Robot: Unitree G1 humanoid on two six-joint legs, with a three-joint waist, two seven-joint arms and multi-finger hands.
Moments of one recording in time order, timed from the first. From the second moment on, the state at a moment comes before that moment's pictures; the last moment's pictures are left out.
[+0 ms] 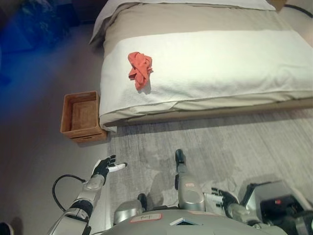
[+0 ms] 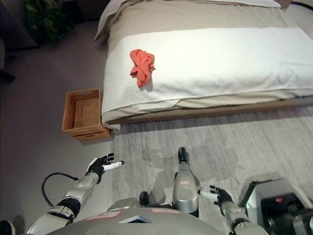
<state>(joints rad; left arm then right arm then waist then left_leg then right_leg) -0.08 0.36 -0.25 1.03 -0.24 -0.07 0.03 0.08 -0.27 0.15 1.33 0.17 -0.09 0.07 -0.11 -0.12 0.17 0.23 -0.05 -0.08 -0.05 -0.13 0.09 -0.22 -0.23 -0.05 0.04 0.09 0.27</state>
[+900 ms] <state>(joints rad) -0.27 0.32 -0.37 1.09 -0.28 -0.07 0.05 -0.04 -0.38 0.09 1.38 0.21 -0.11 0.05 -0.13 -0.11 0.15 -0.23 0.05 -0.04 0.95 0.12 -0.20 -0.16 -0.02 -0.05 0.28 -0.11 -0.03</state>
